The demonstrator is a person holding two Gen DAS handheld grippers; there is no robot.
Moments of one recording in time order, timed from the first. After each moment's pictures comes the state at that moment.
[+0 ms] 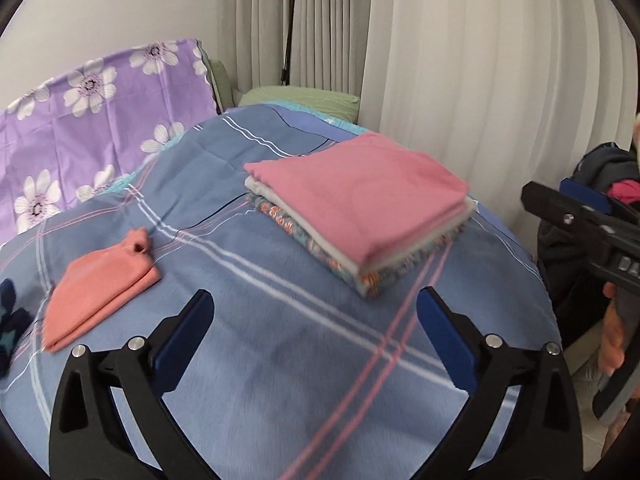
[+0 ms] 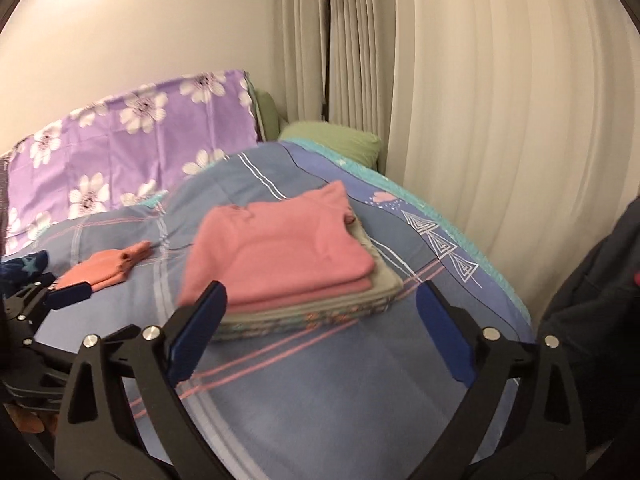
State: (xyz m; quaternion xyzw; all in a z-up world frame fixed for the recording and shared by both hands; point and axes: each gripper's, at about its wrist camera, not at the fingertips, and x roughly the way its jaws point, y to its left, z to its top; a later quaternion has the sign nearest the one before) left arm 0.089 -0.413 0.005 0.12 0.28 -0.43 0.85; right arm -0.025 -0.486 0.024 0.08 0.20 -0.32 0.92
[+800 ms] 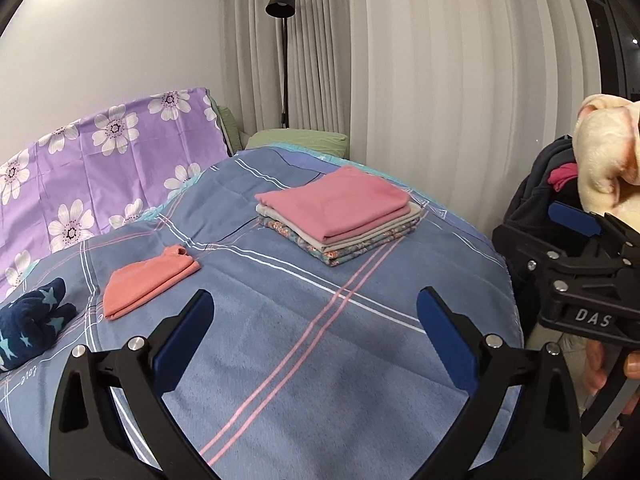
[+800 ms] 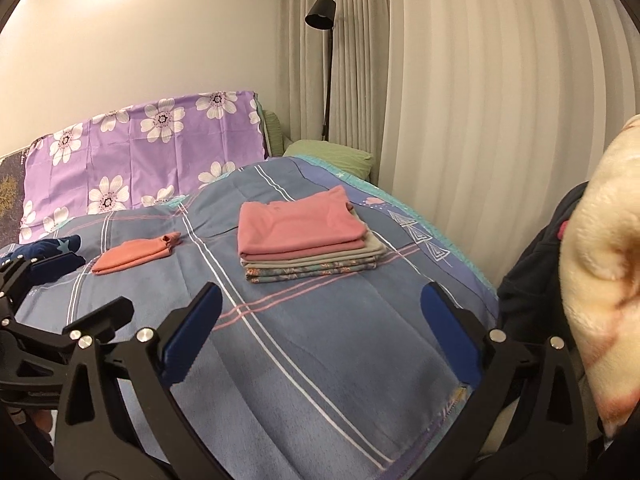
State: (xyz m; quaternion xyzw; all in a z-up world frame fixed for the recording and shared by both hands) left arm -0.019 -0.332 0.049 0.12 0.21 -0.43 0.87; right arm -0.109 -0.386 0.033 0.06 0.19 -0.34 0.92
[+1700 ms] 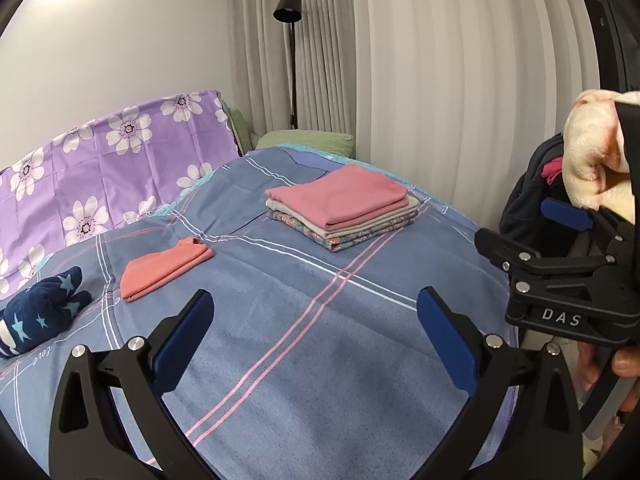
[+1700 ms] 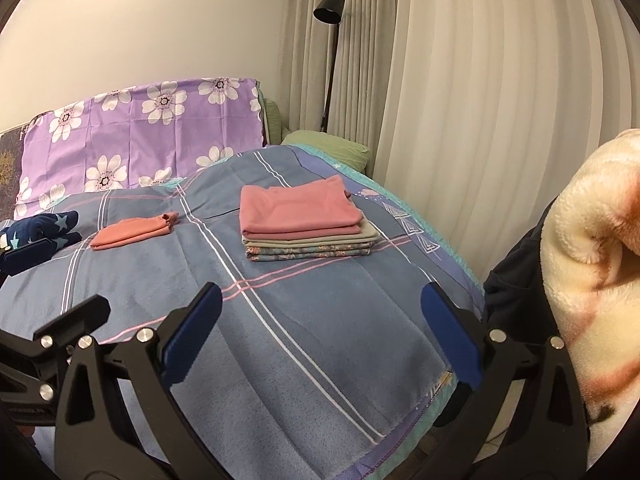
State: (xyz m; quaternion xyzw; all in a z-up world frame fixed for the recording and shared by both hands) left arm -0.050 -0.307 0.048 0.12 0.21 -0.41 0.88; right arm -0.115 -0.366 0.028 0.03 0.21 -0.35 0.91
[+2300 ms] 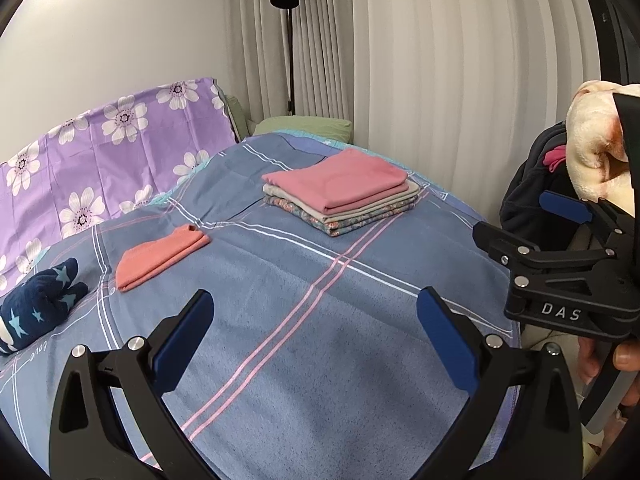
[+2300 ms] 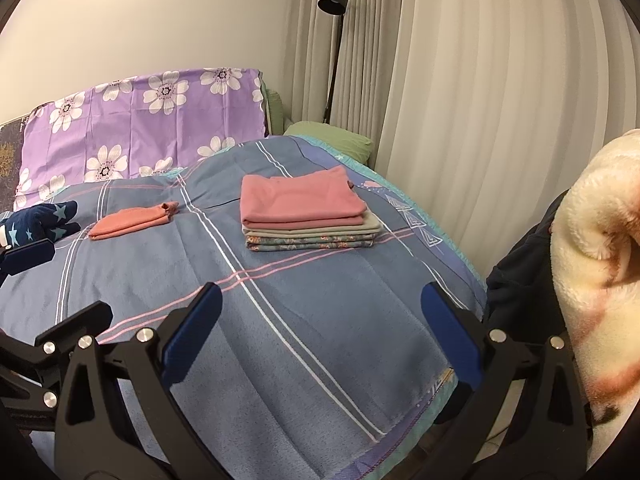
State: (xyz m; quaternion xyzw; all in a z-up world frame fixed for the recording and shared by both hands) left arm -0.045 -0.310 0.040 0.13 0.23 -0.41 0.87; right arm -0.109 -0.367 0.022 0.03 0.23 -0.35 0.91
